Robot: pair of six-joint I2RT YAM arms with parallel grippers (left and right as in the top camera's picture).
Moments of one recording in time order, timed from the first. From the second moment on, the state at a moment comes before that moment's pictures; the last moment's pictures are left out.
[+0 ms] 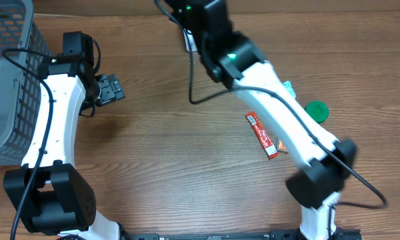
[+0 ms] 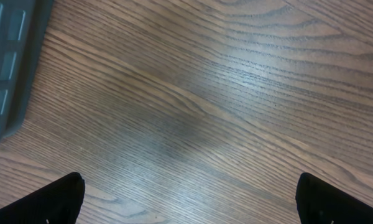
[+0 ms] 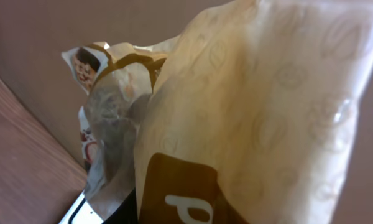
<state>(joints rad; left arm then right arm) 0.08 1.76 1.53 -1.12 -0.12 -0.36 0.63 2.05 2.09 -0.22 0.39 -0.68</state>
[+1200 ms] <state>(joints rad) 0.08 1.76 1.53 -1.12 -0.12 -0.36 0.58 2.47 2.09 0.18 0.53 -1.06</state>
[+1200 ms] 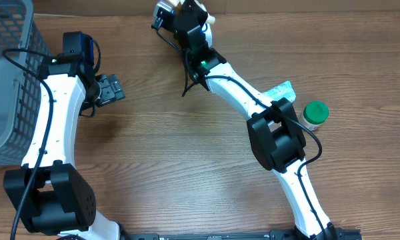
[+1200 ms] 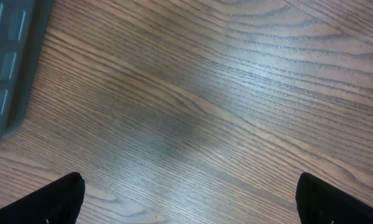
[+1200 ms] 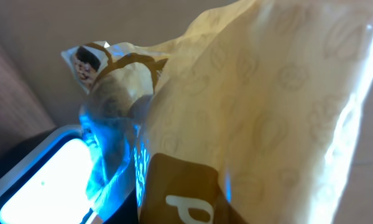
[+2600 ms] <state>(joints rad) 0.08 1.76 1.53 -1.12 -0.12 -0.36 0.54 2.04 2.08 -0.62 0.43 -0.40</state>
